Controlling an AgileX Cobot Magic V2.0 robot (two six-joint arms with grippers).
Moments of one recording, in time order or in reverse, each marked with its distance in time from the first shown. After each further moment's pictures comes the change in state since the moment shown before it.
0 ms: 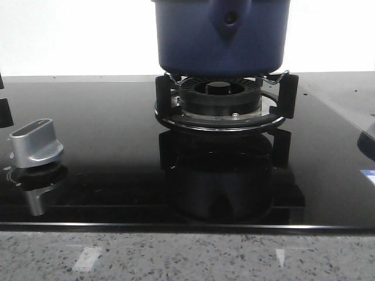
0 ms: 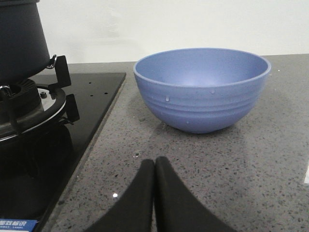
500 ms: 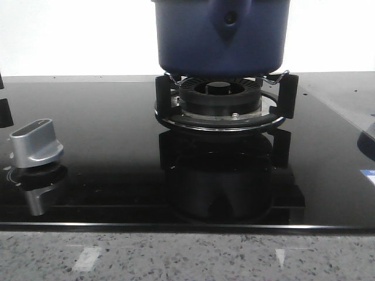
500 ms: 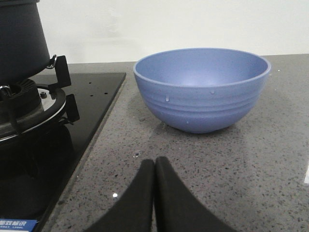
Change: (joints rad) left arm 0.000 0.000 0.000 0.000 0.000 0.000; right arm 0.000 0.000 0.000 0.000 0.000 0.000
